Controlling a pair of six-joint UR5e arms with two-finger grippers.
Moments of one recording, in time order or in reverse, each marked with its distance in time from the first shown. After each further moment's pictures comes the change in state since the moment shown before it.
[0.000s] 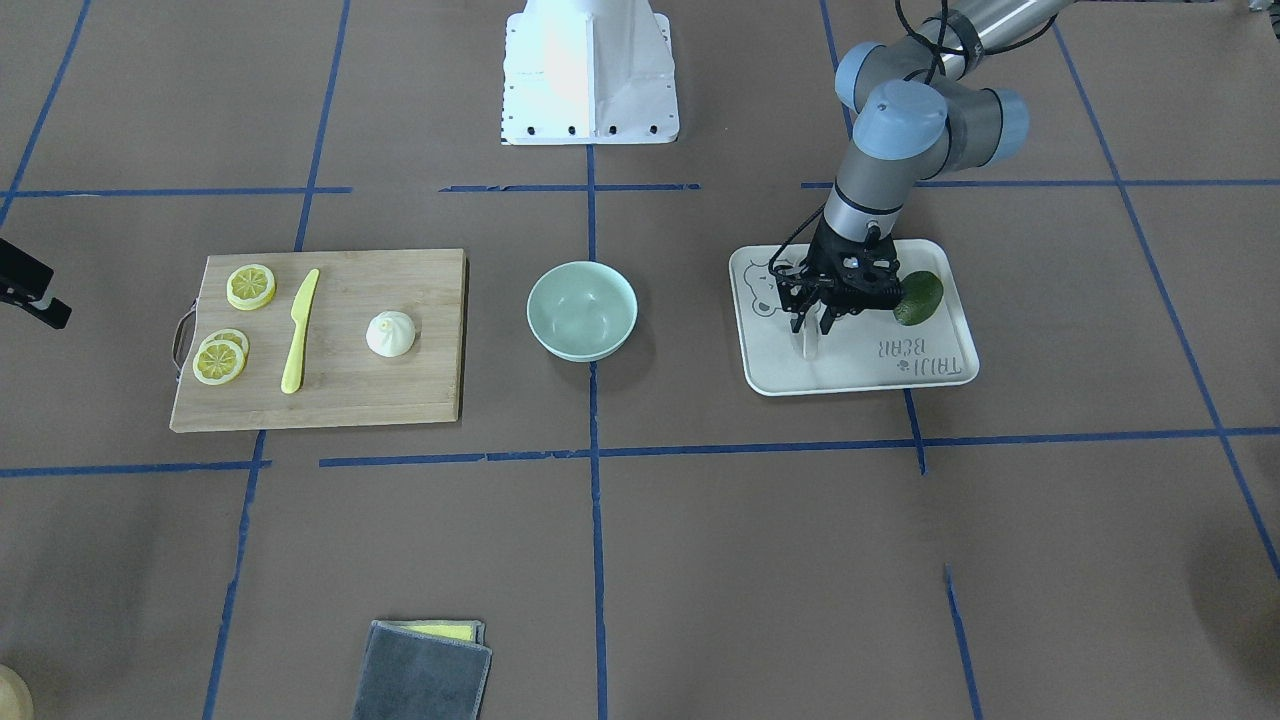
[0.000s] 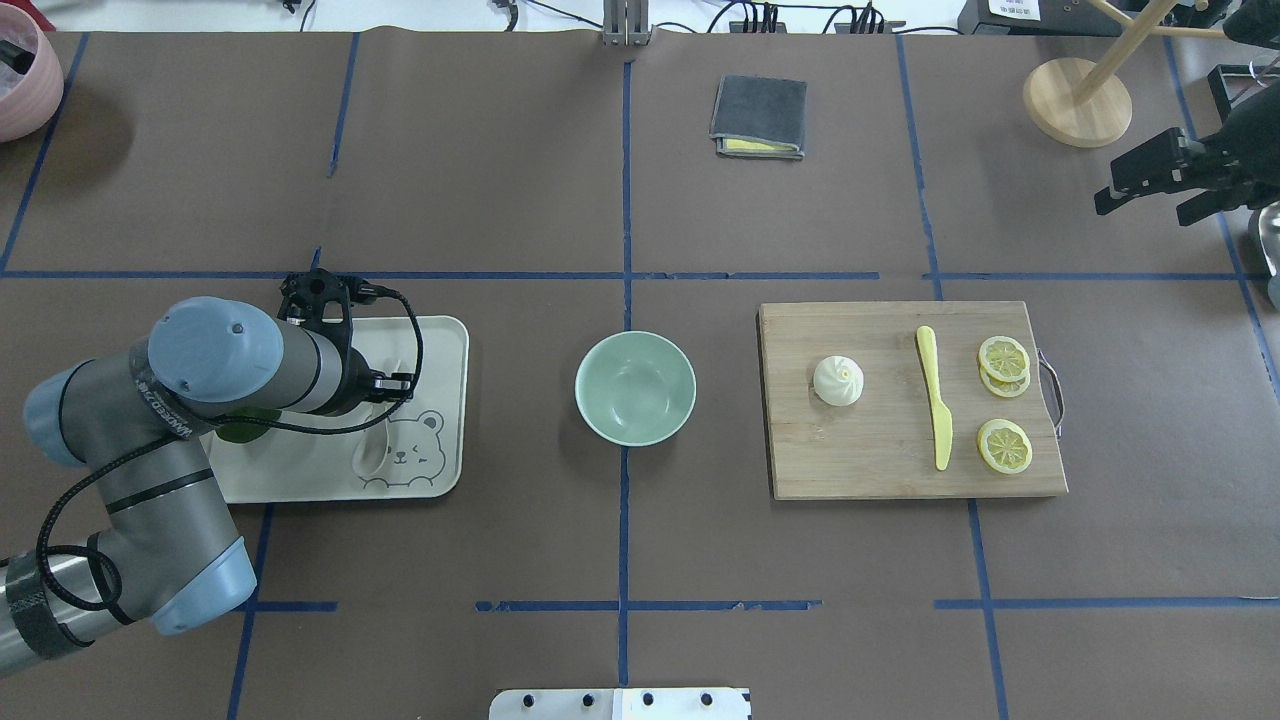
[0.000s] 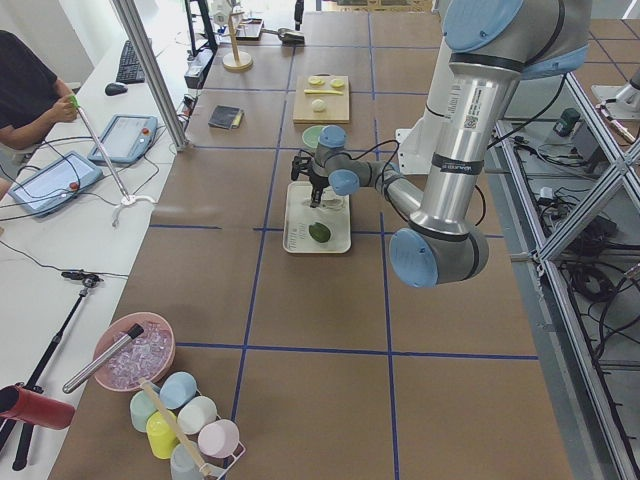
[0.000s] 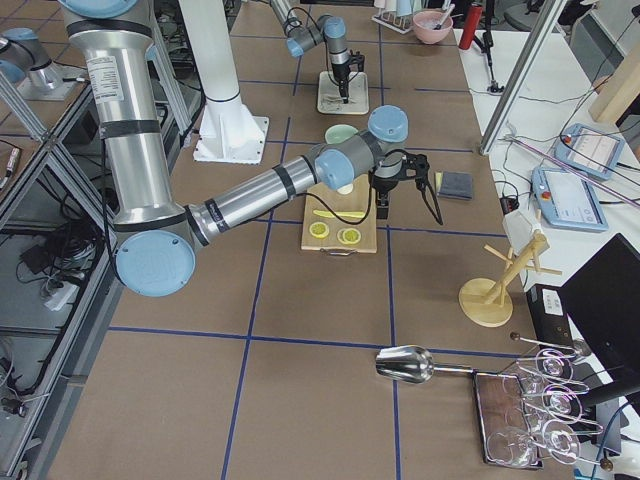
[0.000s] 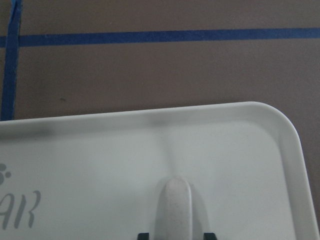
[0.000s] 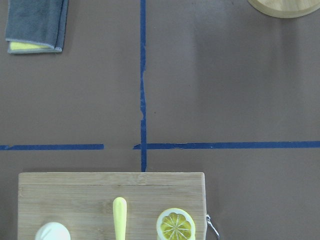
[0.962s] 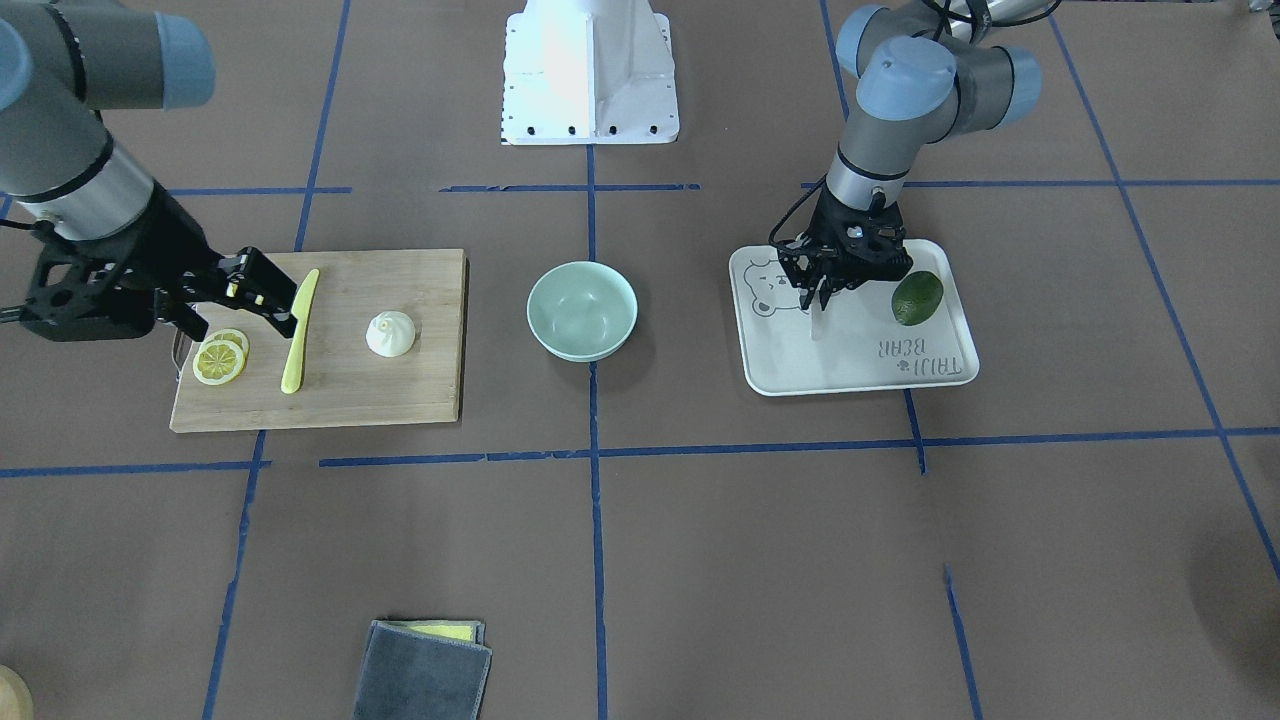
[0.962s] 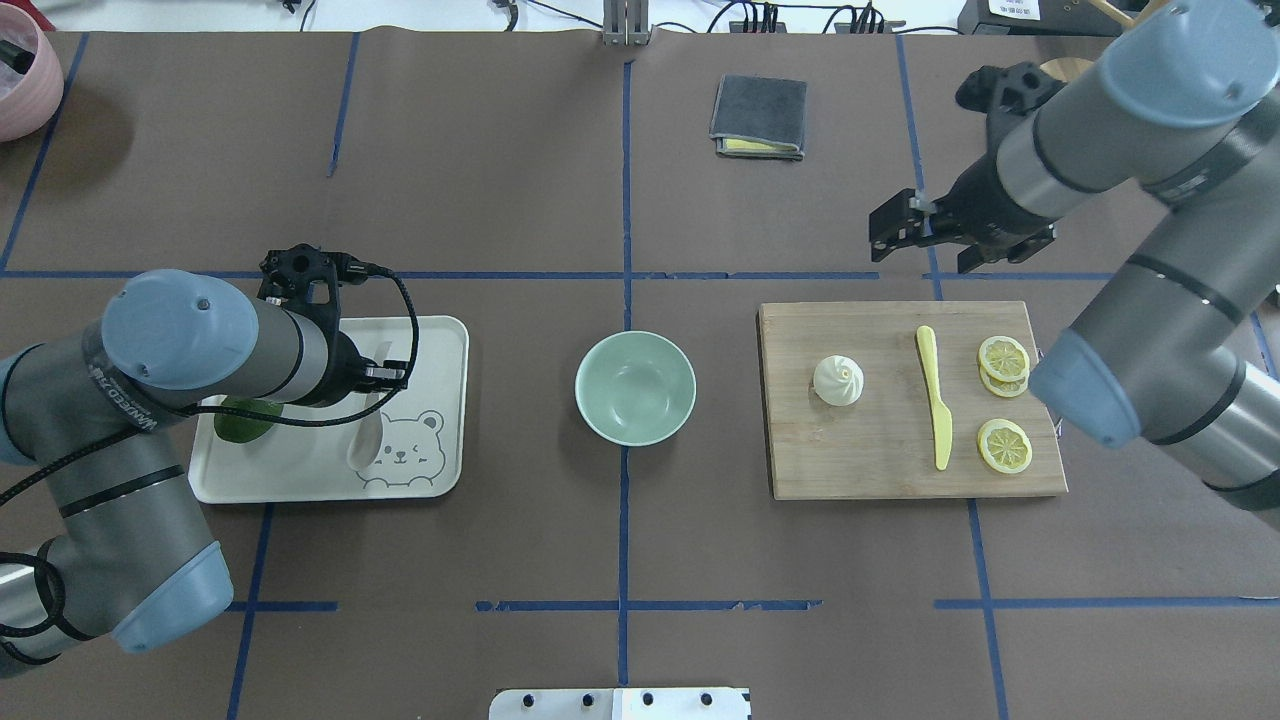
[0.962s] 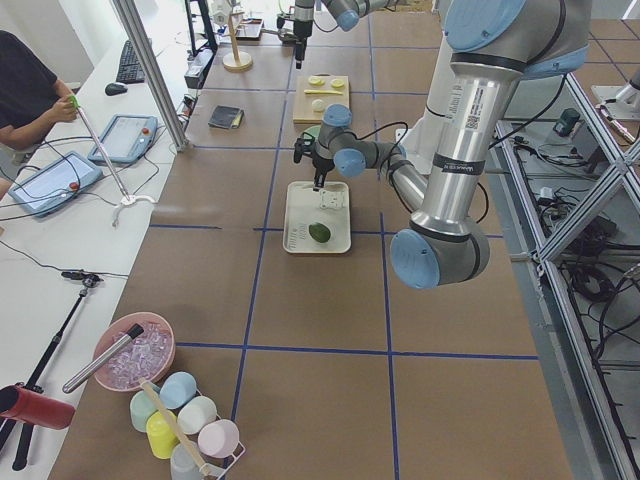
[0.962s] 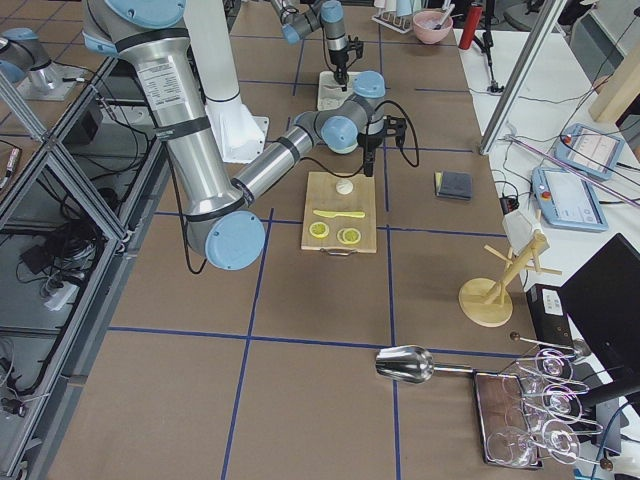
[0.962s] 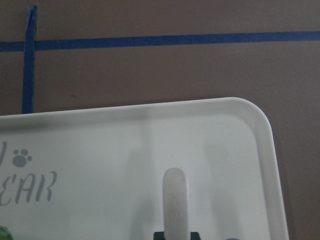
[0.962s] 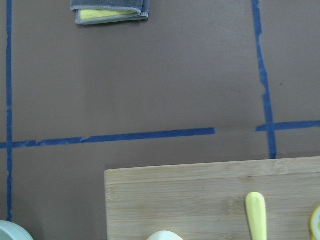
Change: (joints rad) left arm -0.025 -0.008 -0.186 0.170 -0.008 0.008; right arm -0.373 0.192 -0.003 0.031 -0.291 0.396
